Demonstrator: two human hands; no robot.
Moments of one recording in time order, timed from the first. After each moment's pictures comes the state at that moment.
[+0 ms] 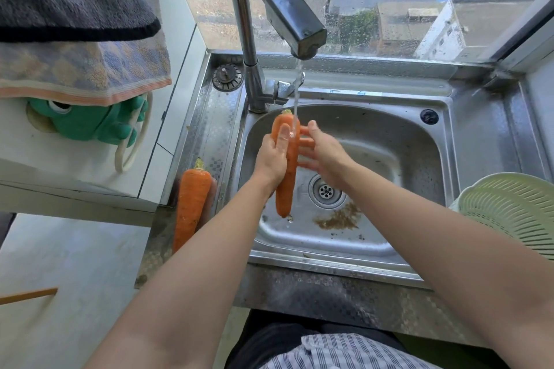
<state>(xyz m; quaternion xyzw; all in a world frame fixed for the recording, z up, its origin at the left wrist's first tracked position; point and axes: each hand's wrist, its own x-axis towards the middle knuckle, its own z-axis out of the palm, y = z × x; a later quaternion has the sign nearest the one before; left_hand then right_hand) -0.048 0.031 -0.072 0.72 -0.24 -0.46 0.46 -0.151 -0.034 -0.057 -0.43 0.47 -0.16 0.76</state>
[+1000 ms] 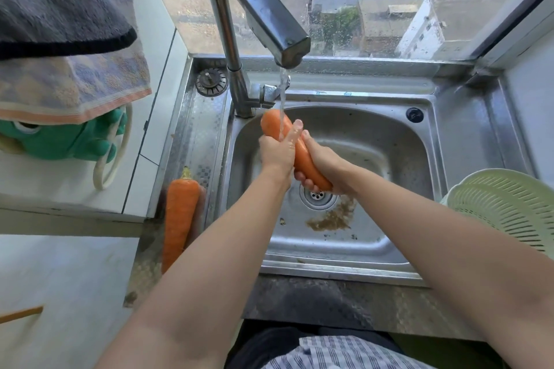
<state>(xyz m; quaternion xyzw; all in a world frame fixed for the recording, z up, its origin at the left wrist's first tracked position) -0.076 -0.008 -0.061 0.71 -0.06 -0.44 0.55 -0.171 -0.041 -0.050 -0.45 0.48 0.02 0.76</state>
